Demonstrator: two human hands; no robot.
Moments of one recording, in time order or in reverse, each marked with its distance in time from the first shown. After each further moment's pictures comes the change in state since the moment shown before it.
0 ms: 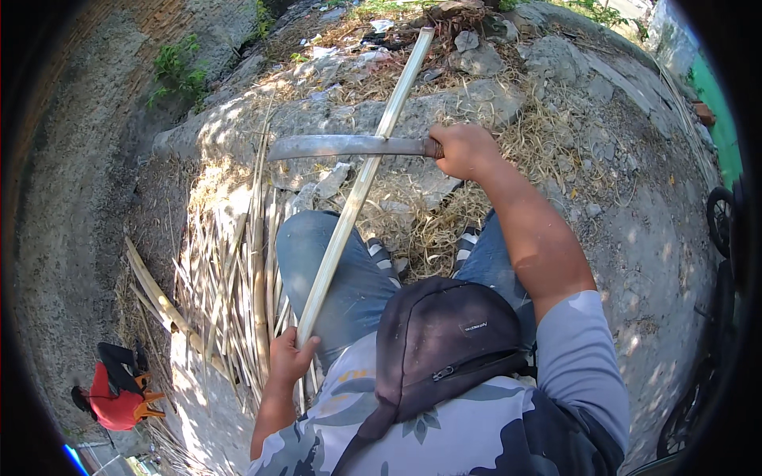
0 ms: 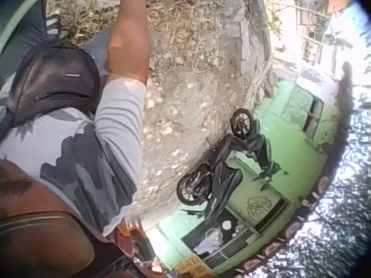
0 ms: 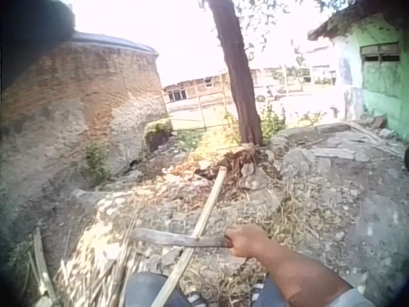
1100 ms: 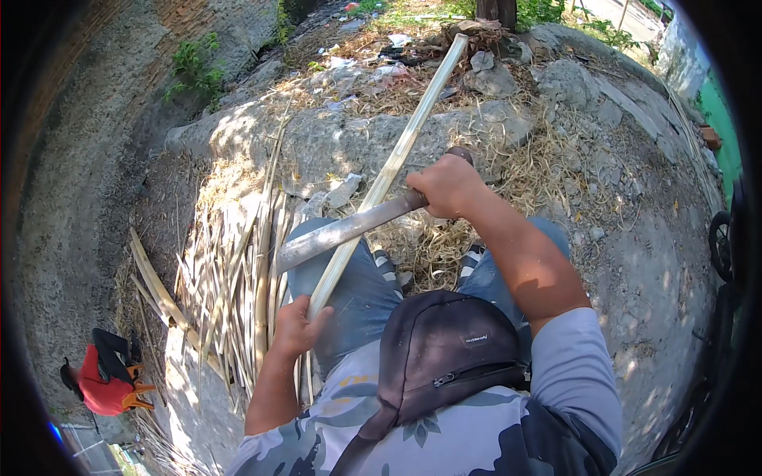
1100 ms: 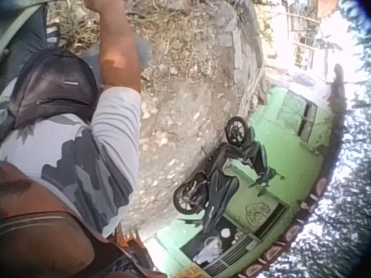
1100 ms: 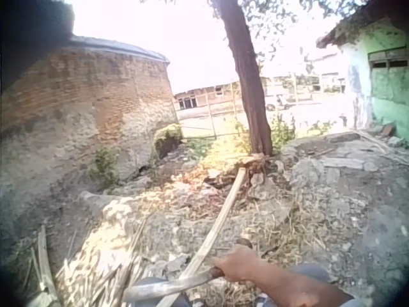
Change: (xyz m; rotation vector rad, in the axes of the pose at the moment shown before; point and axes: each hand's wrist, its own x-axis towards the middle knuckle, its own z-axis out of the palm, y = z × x) left_hand 0.053 0.052 -0.003 0.041 0.045 0.183; right_hand -0.003 -0.047 0.002 -0.158 -0.169 -0.396
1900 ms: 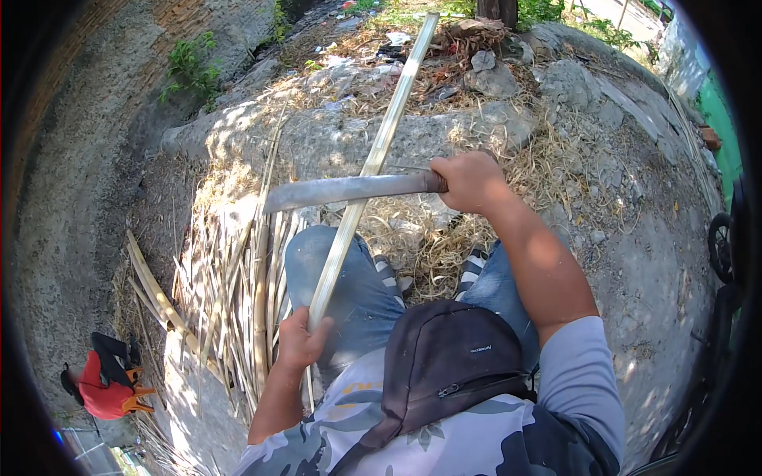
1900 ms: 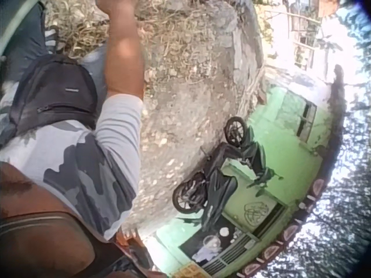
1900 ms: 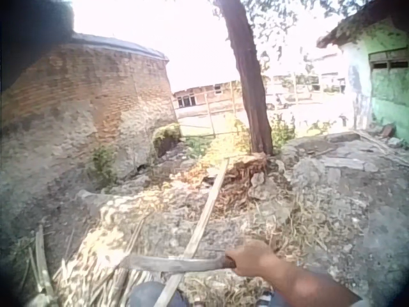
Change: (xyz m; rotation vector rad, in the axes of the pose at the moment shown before) left_hand 0.000 -0.004 0.008 -0.070 0.035 -0.076; right_hand -0.011 0.022 -0.010 0.112 0.185 0.241
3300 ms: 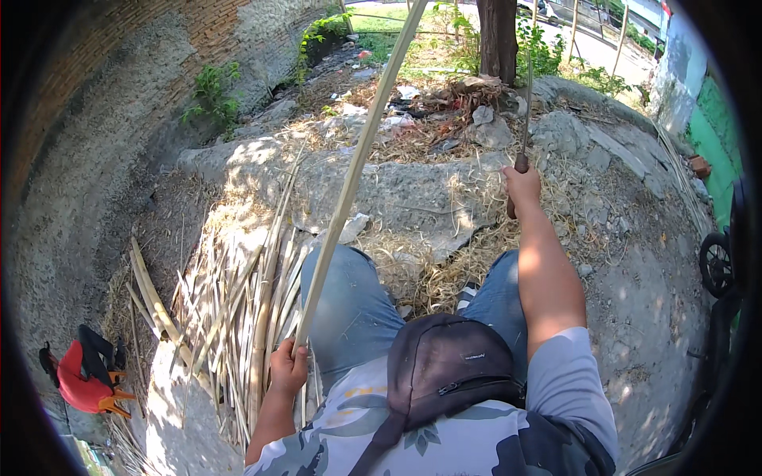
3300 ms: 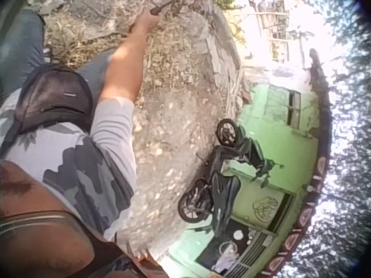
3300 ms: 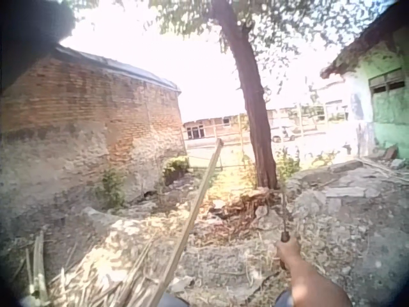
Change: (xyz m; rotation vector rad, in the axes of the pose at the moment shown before) left_hand -0.064 -0.068 -0.005 -0.326 0.252 0.081; right_hand -0.016 0.103 -0.008 0.880 0.717 0.889
